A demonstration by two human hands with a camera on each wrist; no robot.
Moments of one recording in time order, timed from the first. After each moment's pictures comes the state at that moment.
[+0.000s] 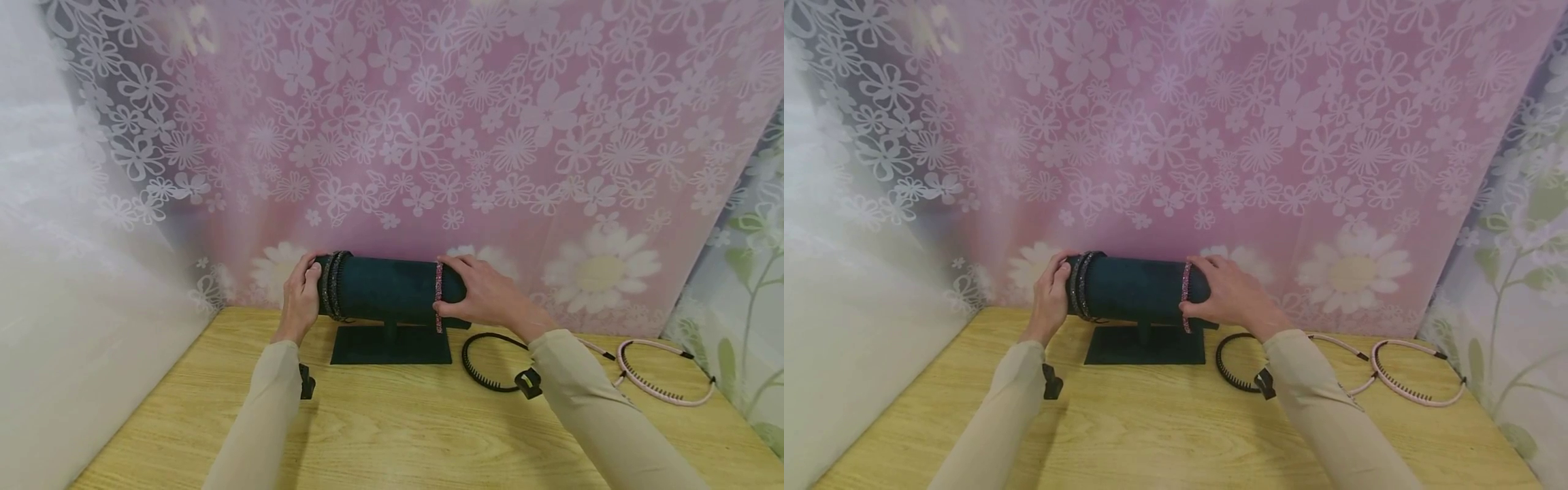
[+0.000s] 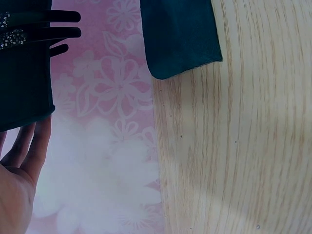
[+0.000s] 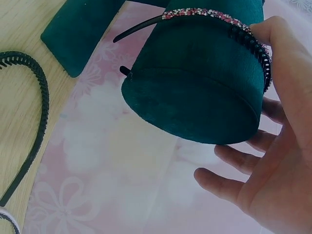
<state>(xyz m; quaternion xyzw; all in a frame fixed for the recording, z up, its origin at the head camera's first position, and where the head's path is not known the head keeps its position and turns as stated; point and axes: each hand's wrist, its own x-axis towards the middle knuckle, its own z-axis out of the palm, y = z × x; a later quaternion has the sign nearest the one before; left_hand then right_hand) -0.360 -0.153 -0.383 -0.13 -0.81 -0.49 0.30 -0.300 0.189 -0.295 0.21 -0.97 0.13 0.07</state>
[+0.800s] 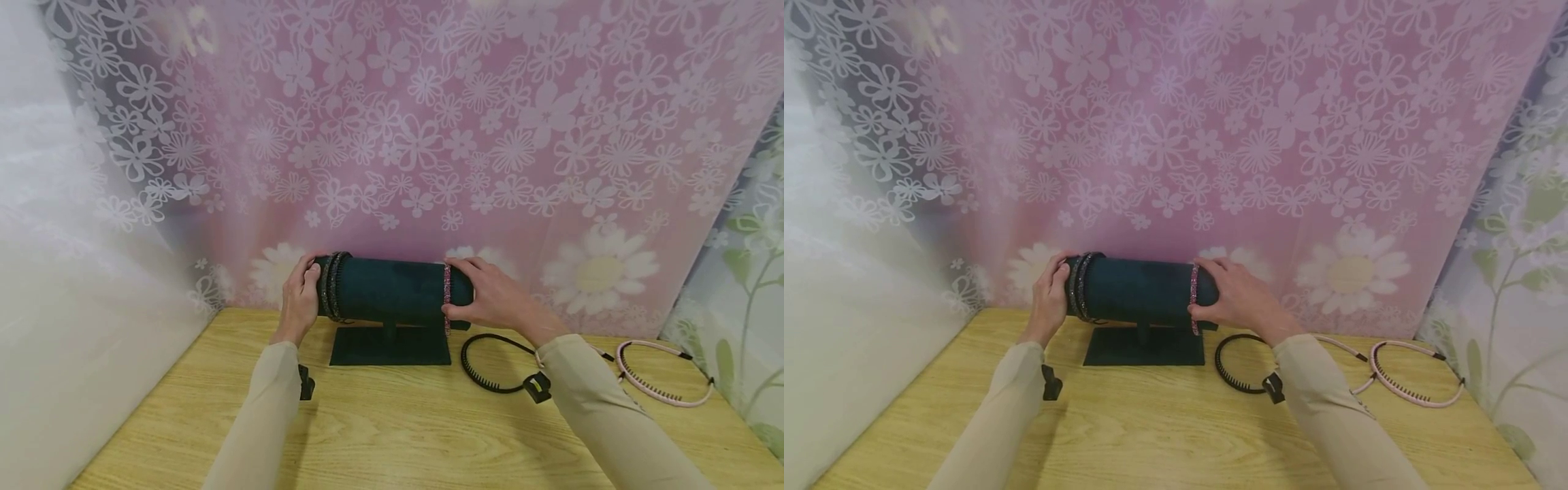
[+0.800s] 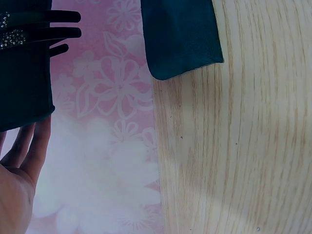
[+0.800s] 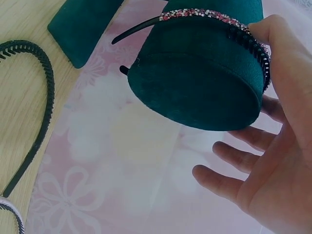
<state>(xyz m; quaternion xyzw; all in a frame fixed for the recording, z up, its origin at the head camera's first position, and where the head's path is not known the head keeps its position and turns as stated) -0.360 -0.153 -0.385 -0.13 -0.80 -0.50 0.29 -0.296 0.202 -0.297 0.22 -0.96 0.14 0.08</state>
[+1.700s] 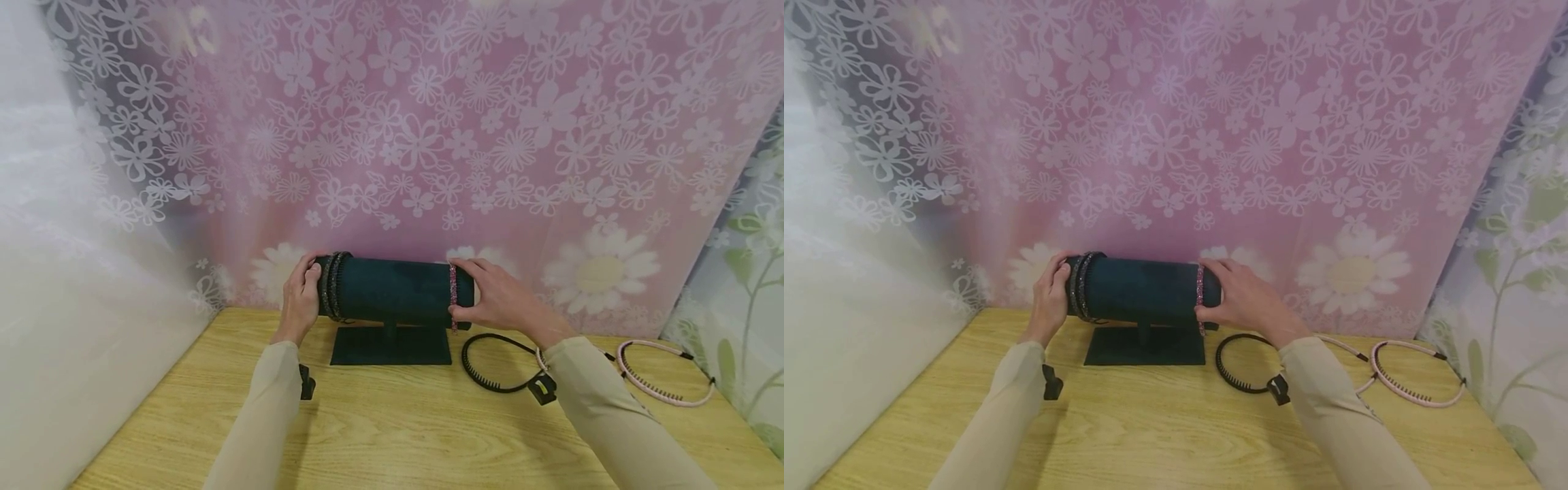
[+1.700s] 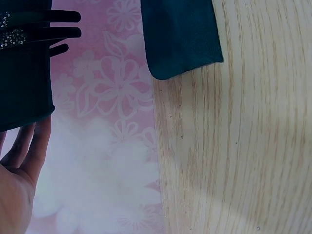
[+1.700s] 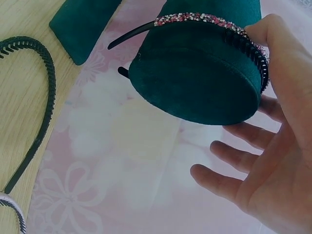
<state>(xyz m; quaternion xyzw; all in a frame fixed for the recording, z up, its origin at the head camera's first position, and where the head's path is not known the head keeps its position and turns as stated) -0.362 -0.153 -0.386 -0.13 -0.80 -0.50 0.30 -0.294 0.209 -0.298 0.23 -0.96 0.14 0.09</state>
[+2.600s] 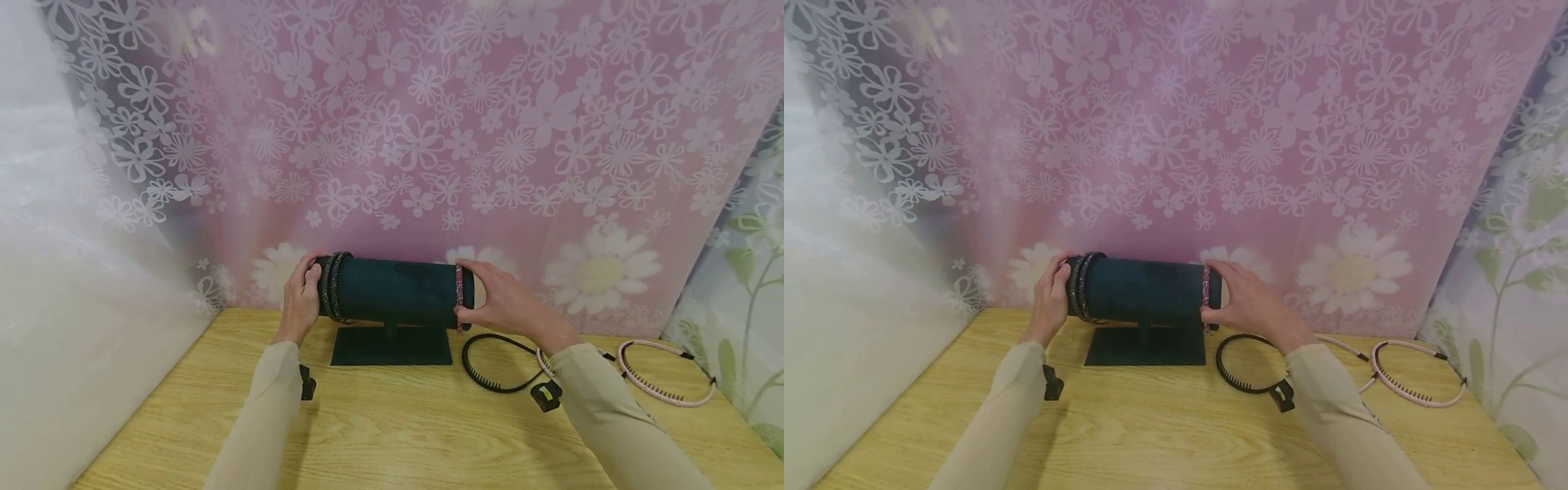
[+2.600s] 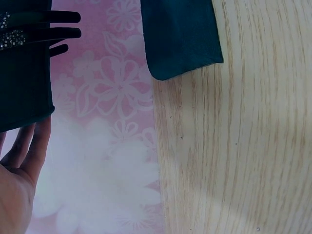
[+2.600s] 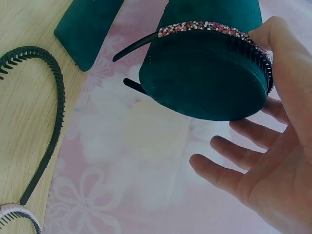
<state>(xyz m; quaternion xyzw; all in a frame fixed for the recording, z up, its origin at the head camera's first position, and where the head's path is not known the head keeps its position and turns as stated) -0.361 -0.153 -0.385 -0.13 -0.80 -0.50 0.29 -0.294 0.216 -0.306 0.23 -0.95 0.18 0.09</state>
